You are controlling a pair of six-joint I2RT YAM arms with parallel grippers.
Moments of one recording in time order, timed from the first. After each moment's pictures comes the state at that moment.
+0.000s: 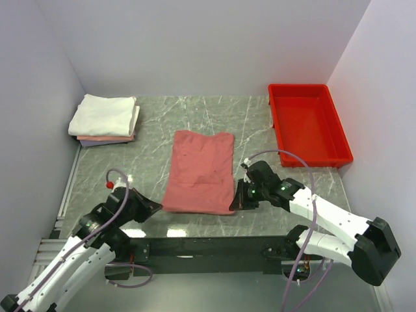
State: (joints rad) left arm -0.60 0.31 0.36 -0.76 -0.03 -1.30; right arm 0.70 1.04 0.59 -0.49 -0.32 0.74
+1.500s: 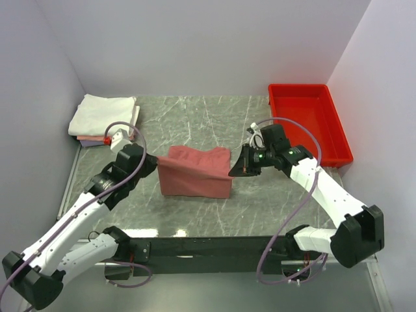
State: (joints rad) left arm -0.57 0.84 0.82 -0.55 -0.42 -1.05; right arm 0.42 1.21 0.99 -0.64 -0.59 0.58
